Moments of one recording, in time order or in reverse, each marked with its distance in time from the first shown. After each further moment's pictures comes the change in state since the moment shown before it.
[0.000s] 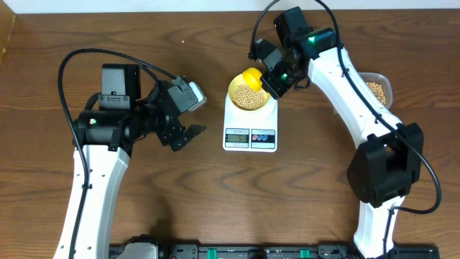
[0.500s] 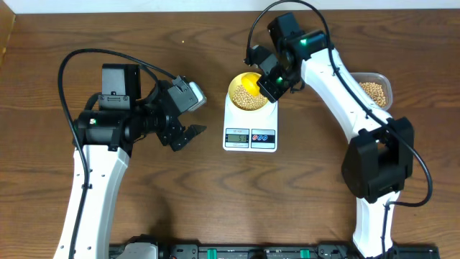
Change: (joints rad) left arm 0.000 0.000 0.000 0.000 0.000 0.000; right arm 0.016 0.046 -0.002 0.001 0.011 0.000
